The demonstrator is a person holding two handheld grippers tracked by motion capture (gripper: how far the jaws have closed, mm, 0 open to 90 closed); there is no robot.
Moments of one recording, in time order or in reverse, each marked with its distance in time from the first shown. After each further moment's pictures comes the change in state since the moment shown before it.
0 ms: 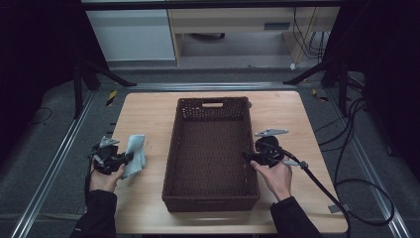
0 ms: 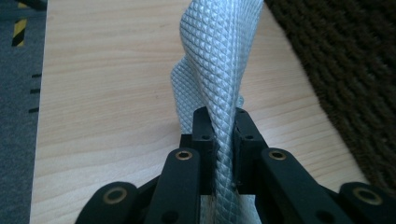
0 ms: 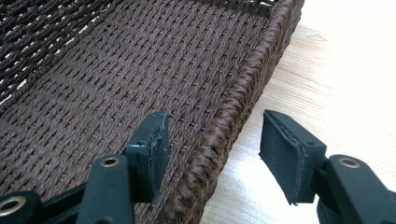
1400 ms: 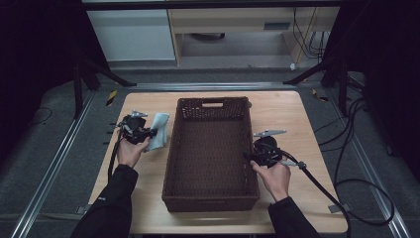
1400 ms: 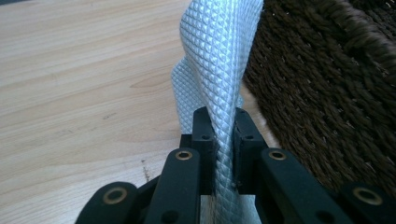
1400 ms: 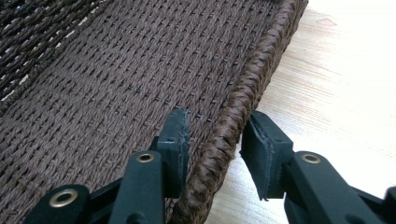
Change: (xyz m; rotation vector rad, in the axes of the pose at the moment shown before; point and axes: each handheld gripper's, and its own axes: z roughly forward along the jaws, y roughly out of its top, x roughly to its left) left arm -0.021 0.076 0.080 0.026 -0.078 0.092; right arm 0.003 0.000 0.003 0.044 0.008 0.030
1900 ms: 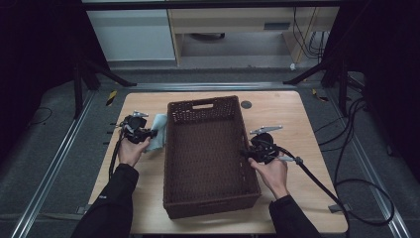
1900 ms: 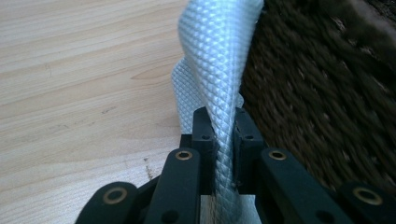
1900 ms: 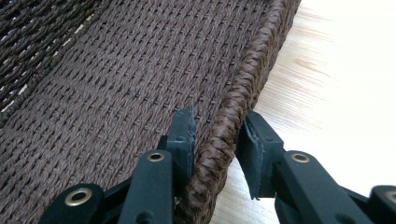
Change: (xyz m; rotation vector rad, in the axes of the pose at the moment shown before) left arm 0.007 -0.003 0.010 0.028 0.003 -0.007; right arm 0.000 0.010 0.010 0.006 0.071 -0.044
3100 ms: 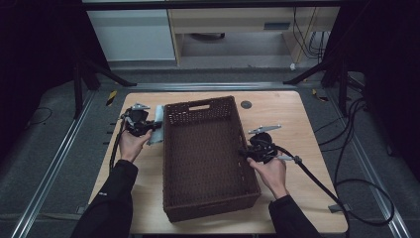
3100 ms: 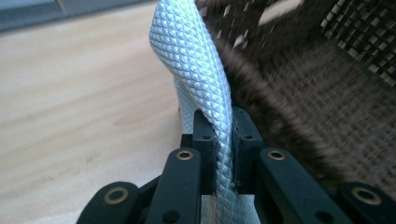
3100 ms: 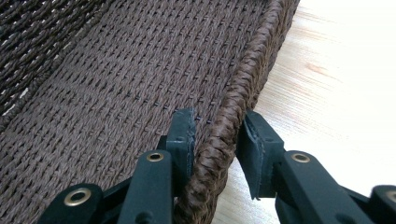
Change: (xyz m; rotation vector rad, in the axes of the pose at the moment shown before) left arm -0.003 0.019 0.004 -0.032 -0.090 0.041; right arm 0.000 0.001 0.002 -0.002 0.019 -0.011
